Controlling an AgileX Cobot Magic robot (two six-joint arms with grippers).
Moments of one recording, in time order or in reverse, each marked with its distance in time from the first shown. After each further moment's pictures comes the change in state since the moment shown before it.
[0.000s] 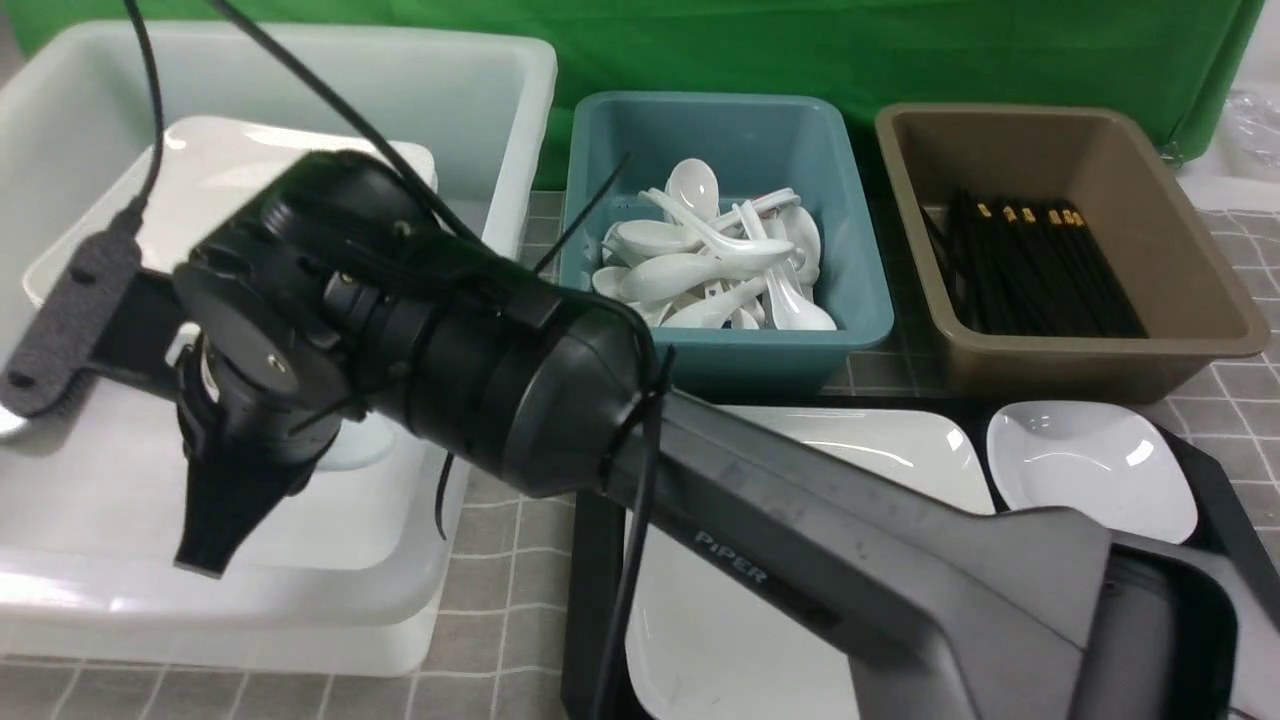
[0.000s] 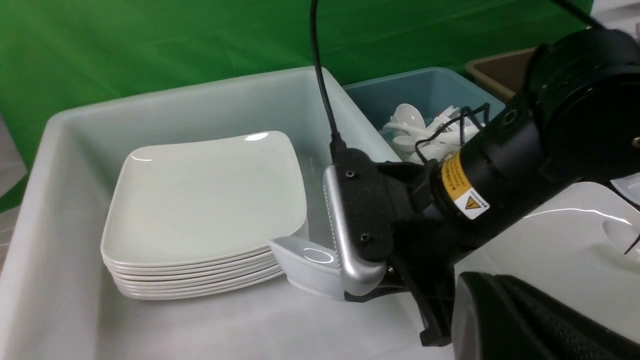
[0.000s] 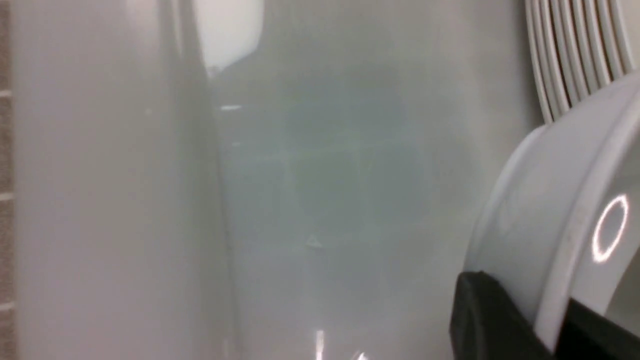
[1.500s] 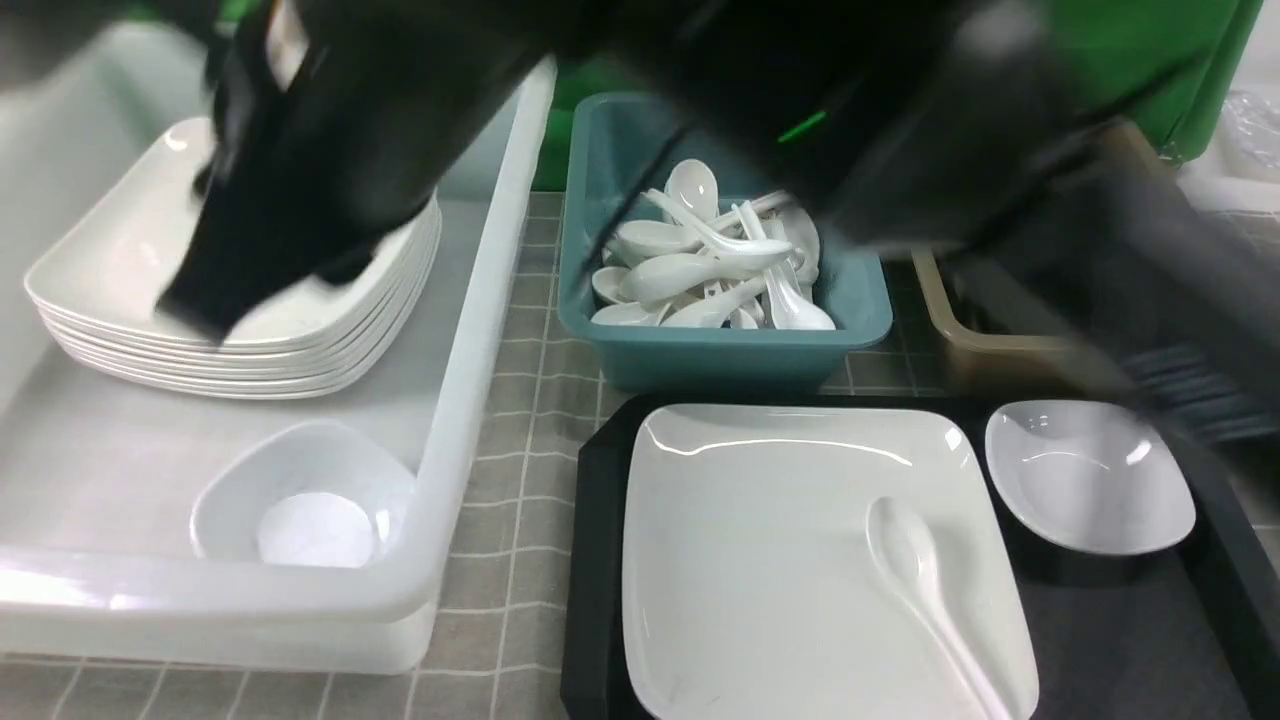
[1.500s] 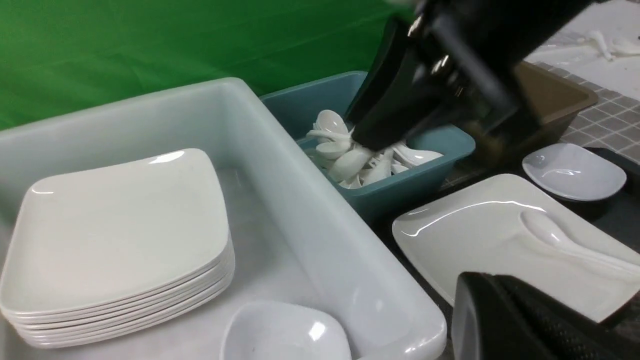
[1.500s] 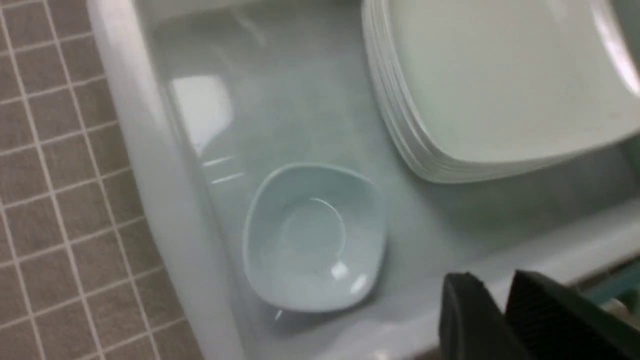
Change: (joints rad) right arm -0.034 -0.409 0.076 -0.018 0.206 0.175; left arm -0.002 0.087 0.009 -0.174 -0.086 0.126
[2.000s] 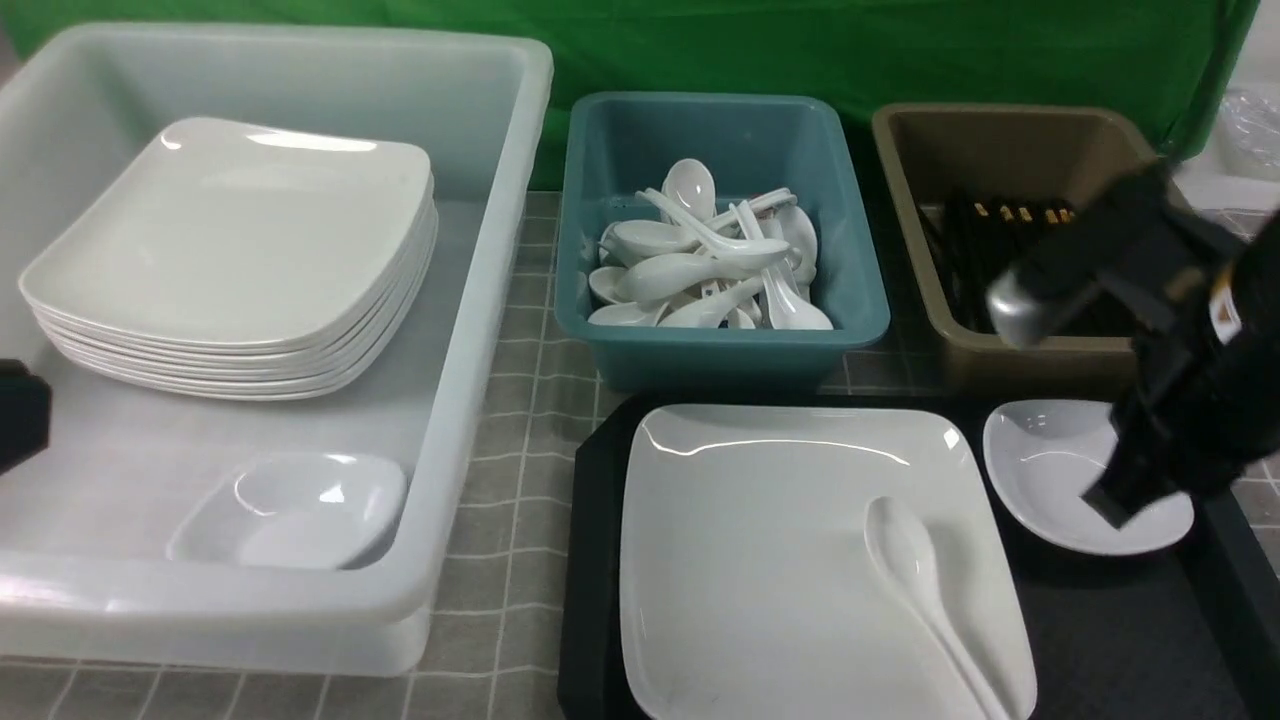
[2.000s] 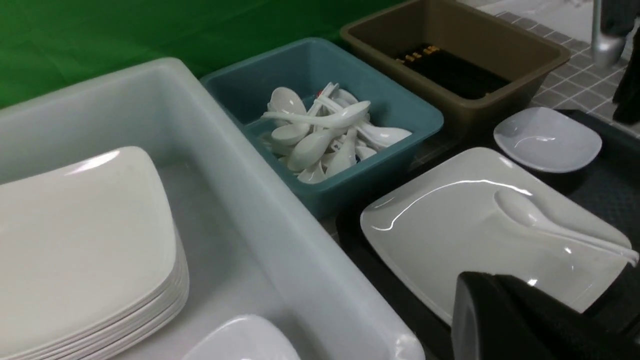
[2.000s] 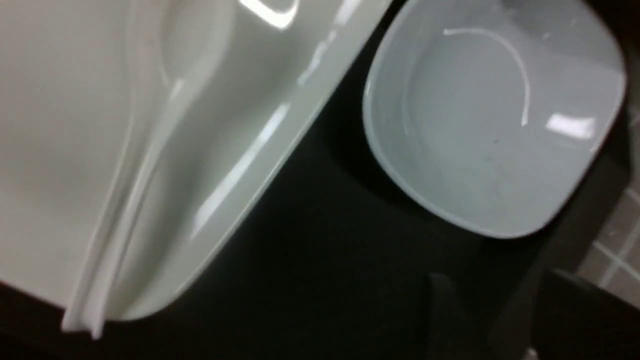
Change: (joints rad) right arm -0.742 -0.582 1.421 -0.059 -0.368 -0.073; left arm 0.000 0.181 0.000 -0.096 -0.111 0.096
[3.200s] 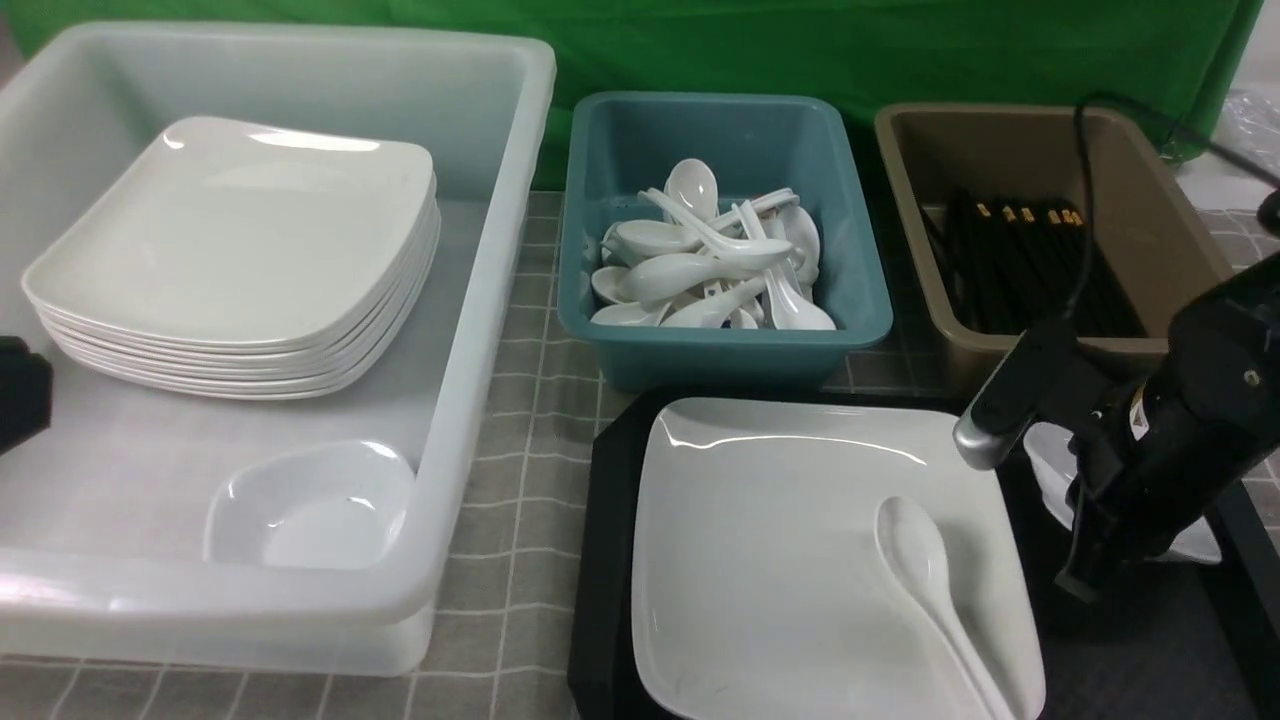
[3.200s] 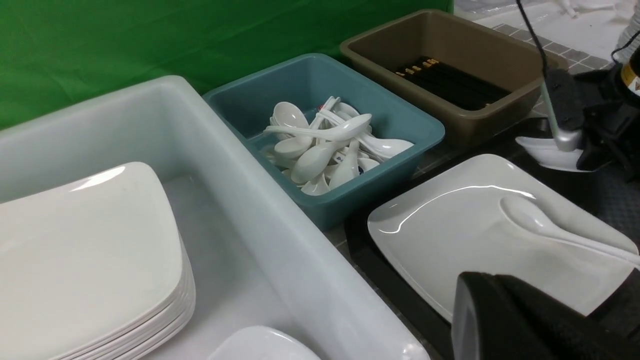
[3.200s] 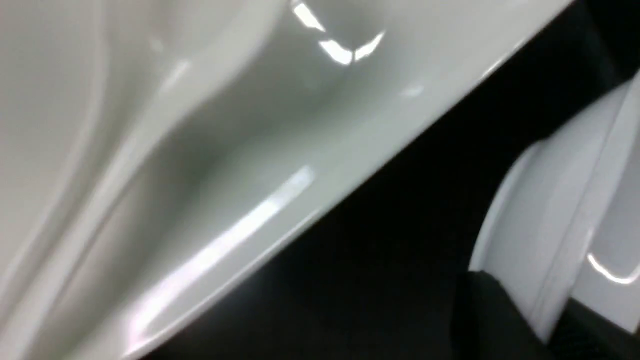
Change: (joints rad) right arm 0.060 0.128 0.012 -0.089 -0.080 -0.102; left arm 0.000 0.000 0.000 0.002 -0.013 0.021
